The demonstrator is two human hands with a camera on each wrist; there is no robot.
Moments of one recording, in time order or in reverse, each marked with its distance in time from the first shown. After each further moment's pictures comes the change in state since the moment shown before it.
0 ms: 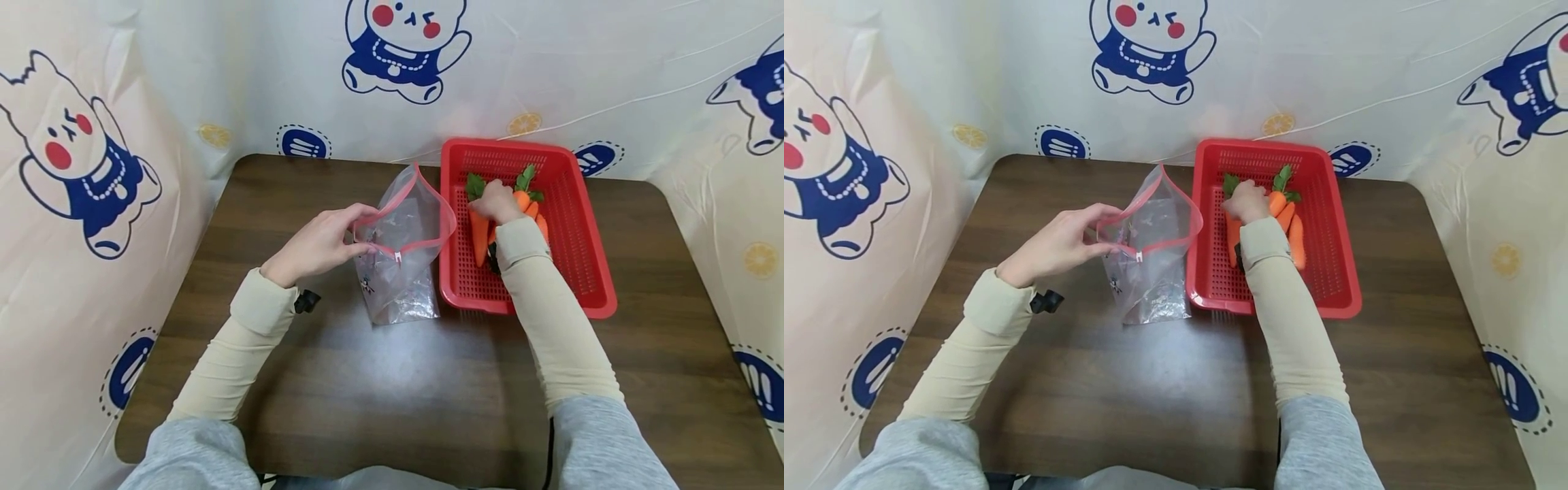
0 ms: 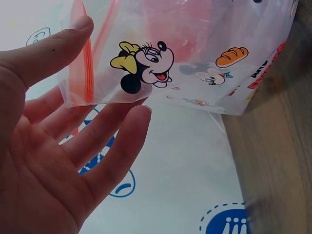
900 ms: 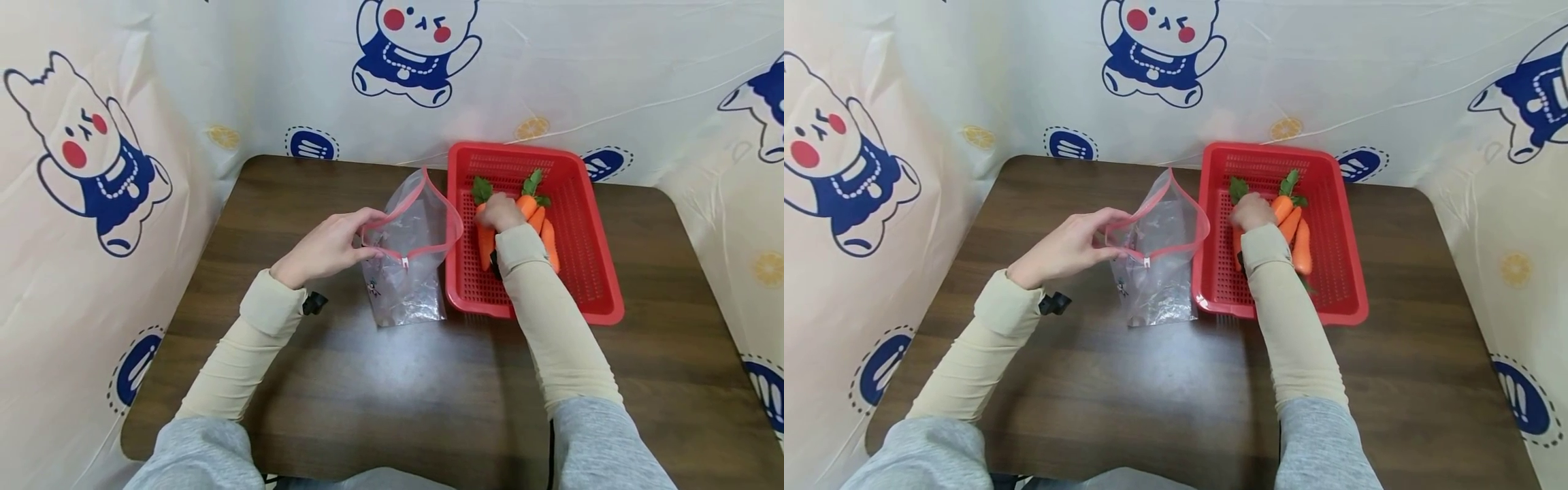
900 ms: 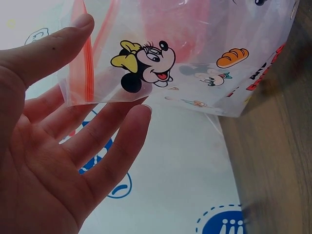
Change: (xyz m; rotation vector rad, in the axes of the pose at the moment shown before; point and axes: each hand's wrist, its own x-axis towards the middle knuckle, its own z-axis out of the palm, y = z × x) left_hand -0.001 -0.003 0.003 -0.018 -0.012 0.000; right_hand 0.005 0.002 0.013 -0.109 -0.039 0.045
